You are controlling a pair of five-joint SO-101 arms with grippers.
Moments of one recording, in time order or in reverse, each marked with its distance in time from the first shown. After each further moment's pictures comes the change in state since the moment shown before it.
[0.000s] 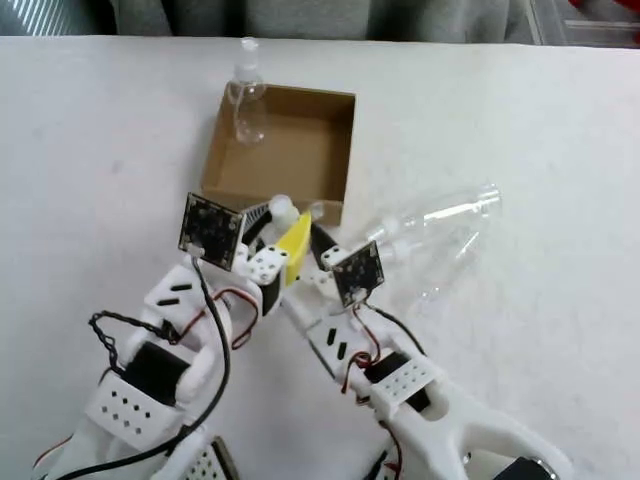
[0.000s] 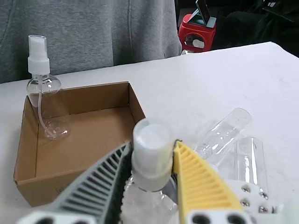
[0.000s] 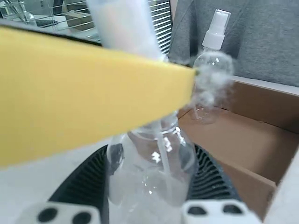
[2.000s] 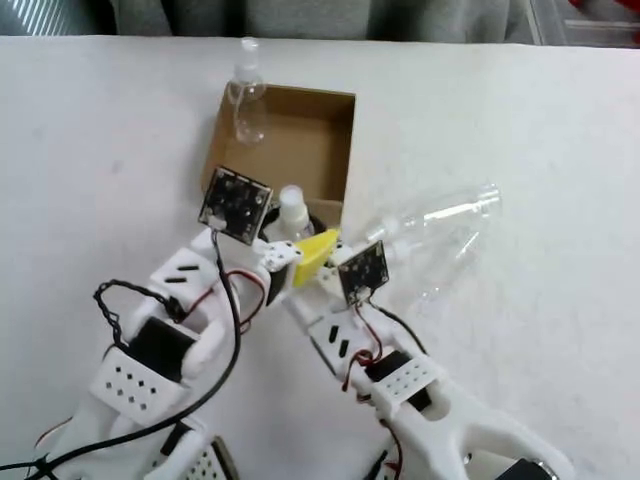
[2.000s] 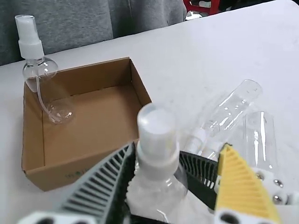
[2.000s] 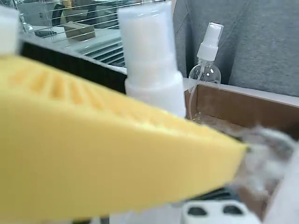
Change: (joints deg) left arm -0.2 9.8 -10.5 8.5 -3.5; right arm 0.7 -0.2 -0.2 -0.9 -0.1
